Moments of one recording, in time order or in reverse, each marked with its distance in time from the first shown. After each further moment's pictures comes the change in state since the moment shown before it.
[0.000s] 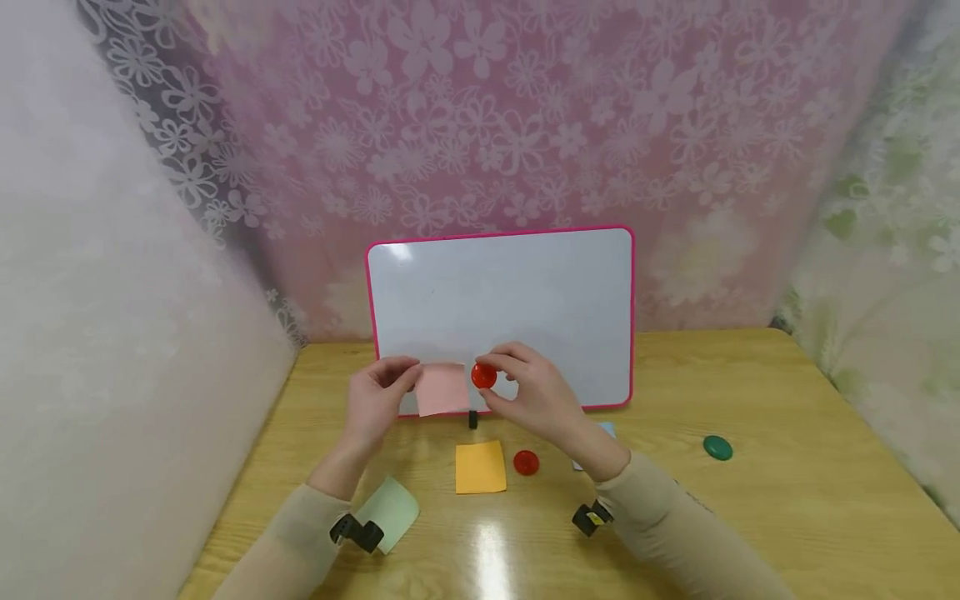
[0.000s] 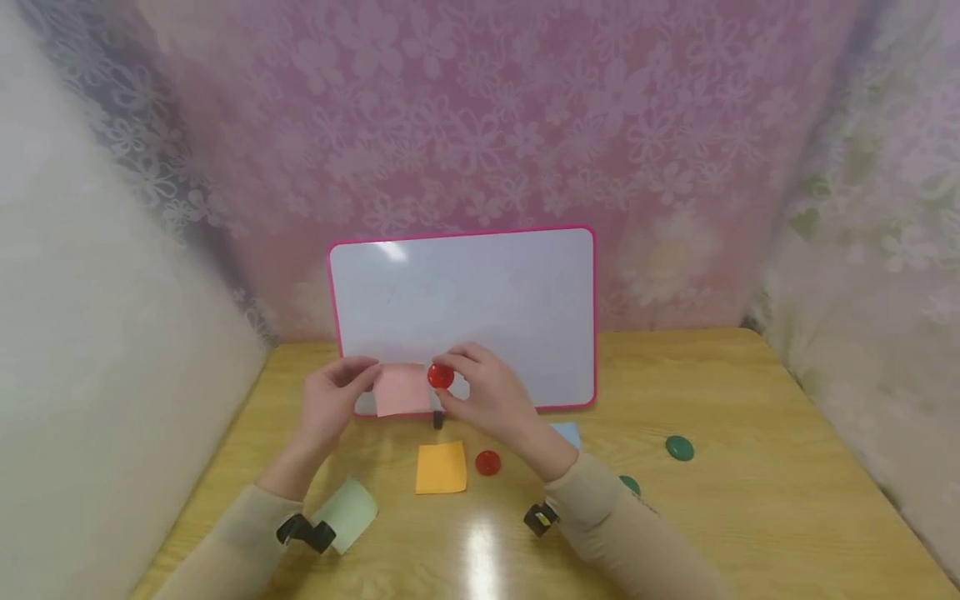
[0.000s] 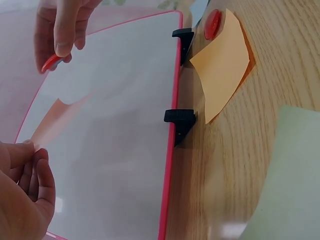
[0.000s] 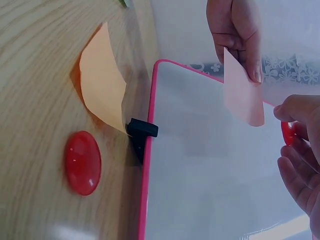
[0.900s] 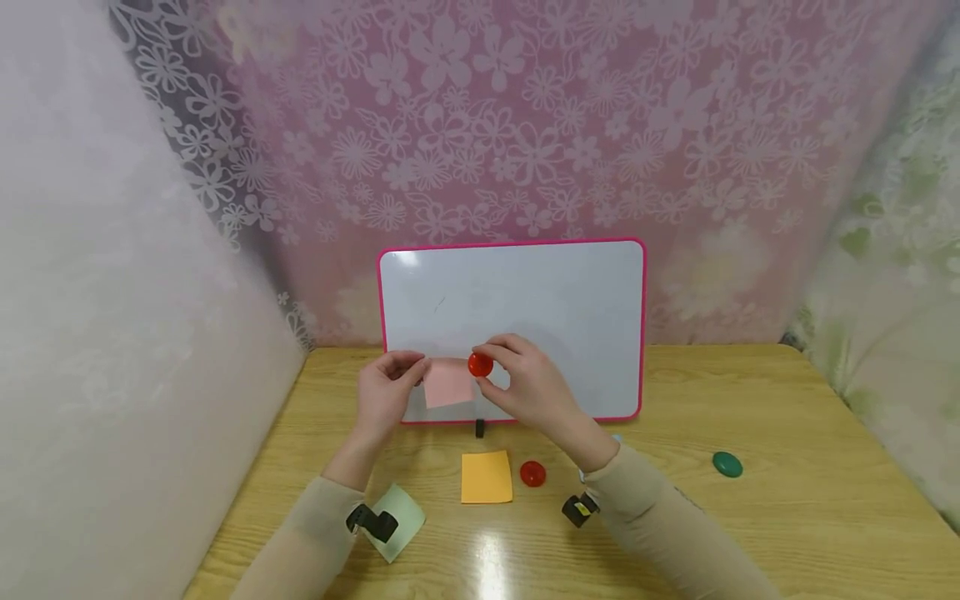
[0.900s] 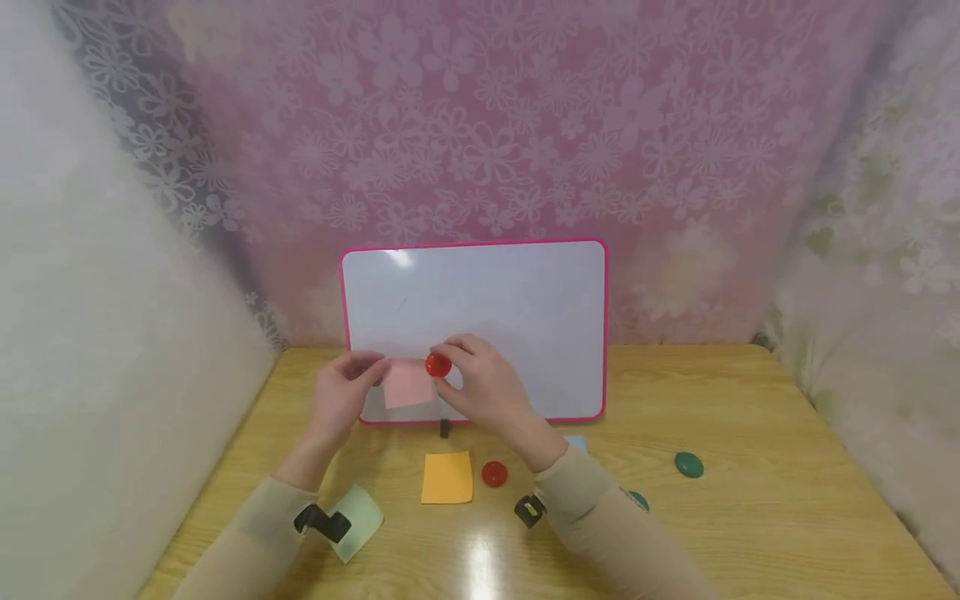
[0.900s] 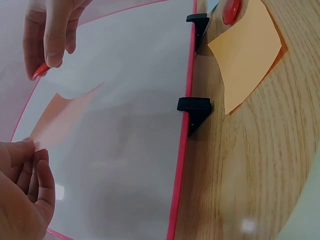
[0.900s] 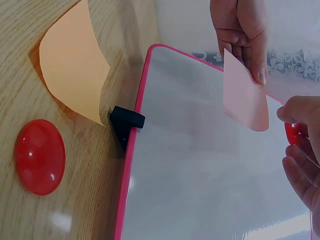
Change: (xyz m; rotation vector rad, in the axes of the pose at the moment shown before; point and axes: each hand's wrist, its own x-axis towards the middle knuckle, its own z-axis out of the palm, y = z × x) left_hand 0.015 0.003 0.001 0.011 0.041 0.014; right_hand 0.029 0.000 0.011 -0.144 -0.016 -0.014
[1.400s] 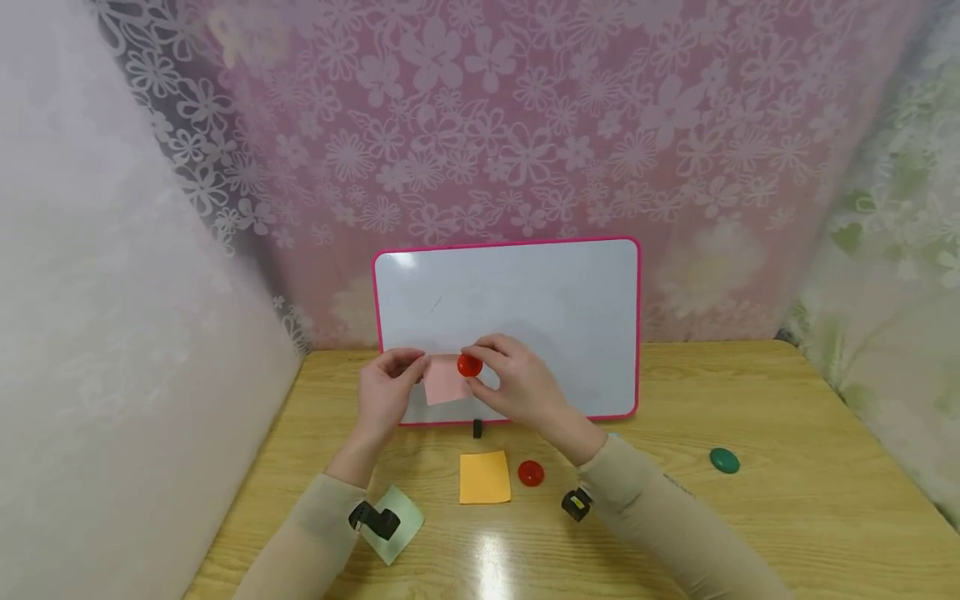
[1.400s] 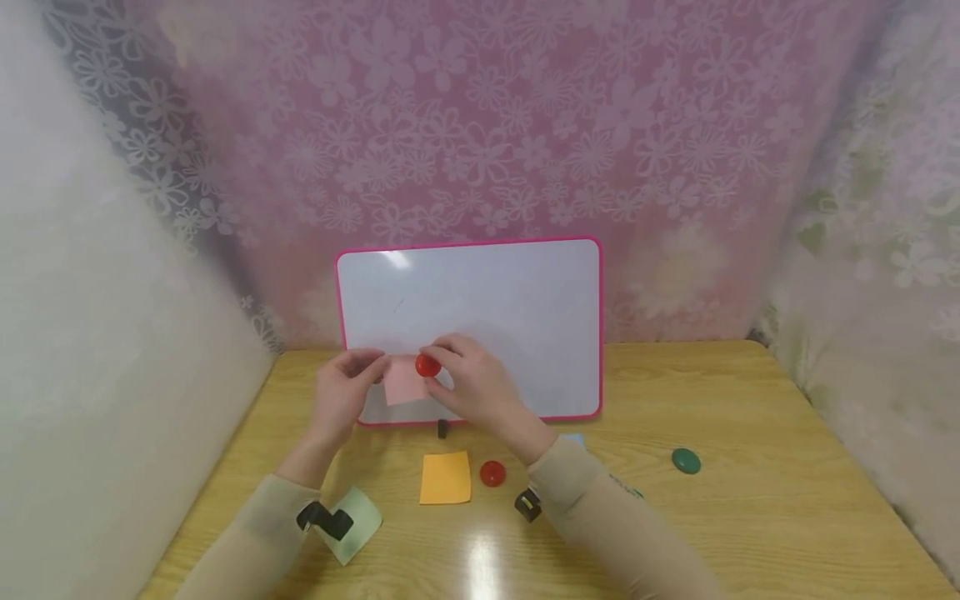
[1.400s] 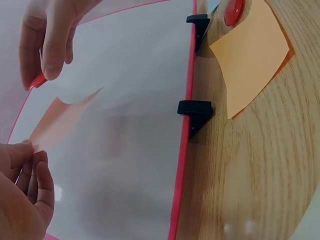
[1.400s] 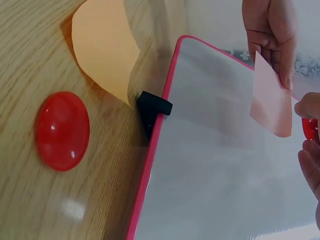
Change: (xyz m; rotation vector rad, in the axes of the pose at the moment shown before) left_hand 0.007 -0.002 0.008 0.006 0.023 0.007; right_hand 0.003 0.005 0.009 -0.041 0.012 -0.088
